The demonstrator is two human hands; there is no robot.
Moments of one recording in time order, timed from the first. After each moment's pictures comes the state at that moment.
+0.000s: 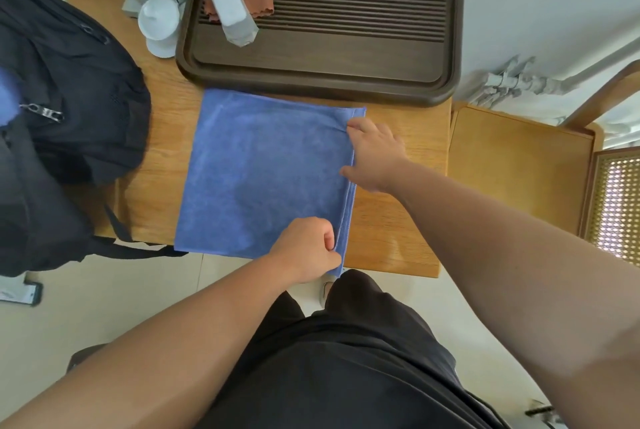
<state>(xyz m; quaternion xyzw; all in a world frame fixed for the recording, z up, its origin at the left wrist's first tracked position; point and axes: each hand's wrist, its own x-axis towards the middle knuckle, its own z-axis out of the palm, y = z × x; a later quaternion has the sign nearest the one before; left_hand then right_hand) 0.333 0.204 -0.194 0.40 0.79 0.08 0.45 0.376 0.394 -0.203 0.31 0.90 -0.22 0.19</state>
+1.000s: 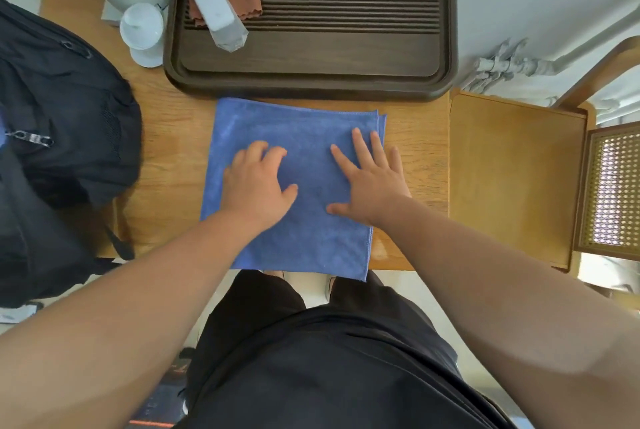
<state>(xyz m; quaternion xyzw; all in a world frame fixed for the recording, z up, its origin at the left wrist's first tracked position) 0.227 0.222 -0.209 0.45 0.87 0.04 0.20 0.395 0.355 -0.231 0.30 0.91 -0.13 0.26</state>
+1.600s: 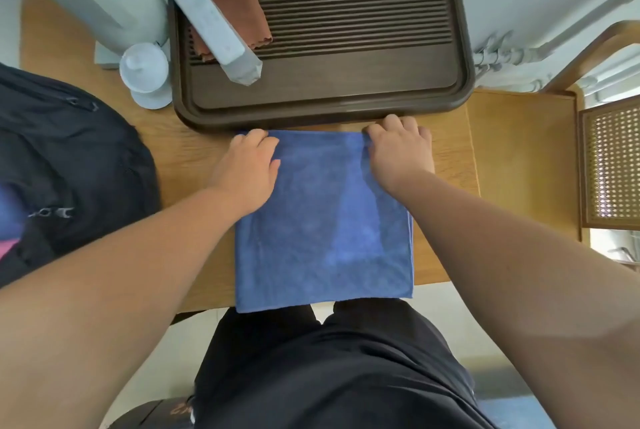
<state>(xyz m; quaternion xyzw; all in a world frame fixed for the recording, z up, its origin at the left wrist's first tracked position) 0.108 0.253 -0.225 0.60 0.77 0.01 0.20 0.328 0.393 -0.221 0.47 0.87 -0.07 0.14</state>
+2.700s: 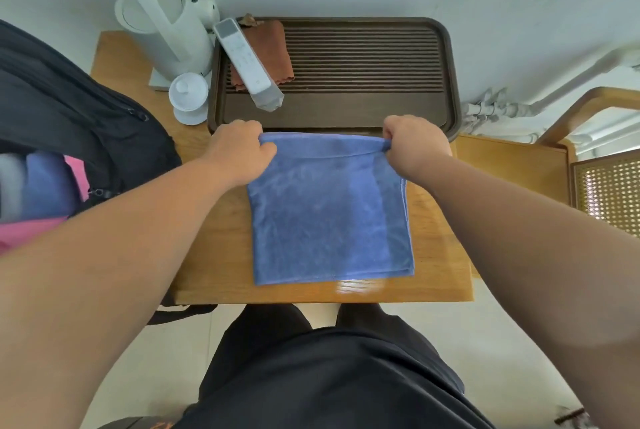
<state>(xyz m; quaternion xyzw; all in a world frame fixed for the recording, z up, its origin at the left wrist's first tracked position) 0.078 0.270 -0.154 0.50 0.84 0.05 0.21 0.328 0.433 -0.145 0.44 0.89 -0.13 0.07</state>
